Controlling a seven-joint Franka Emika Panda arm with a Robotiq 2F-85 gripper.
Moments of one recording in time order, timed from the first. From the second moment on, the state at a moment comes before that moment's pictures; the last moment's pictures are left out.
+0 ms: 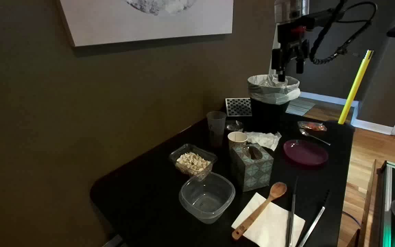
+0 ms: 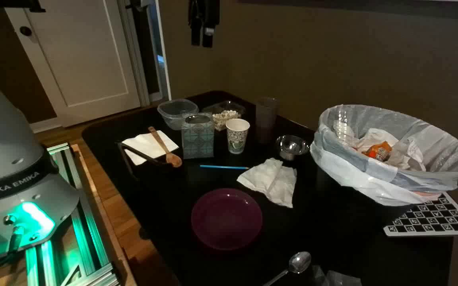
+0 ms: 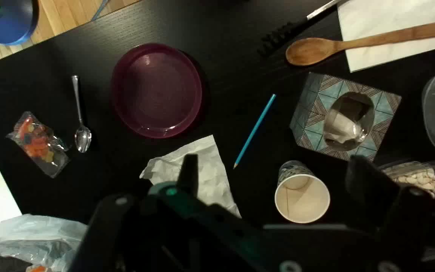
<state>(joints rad) -0.08 -0.33 0.07 -2.30 -0.11 1.83 0.28</state>
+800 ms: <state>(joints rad) -0.02 -0.26 0.09 -2.30 -0.07 2.05 0.26</state>
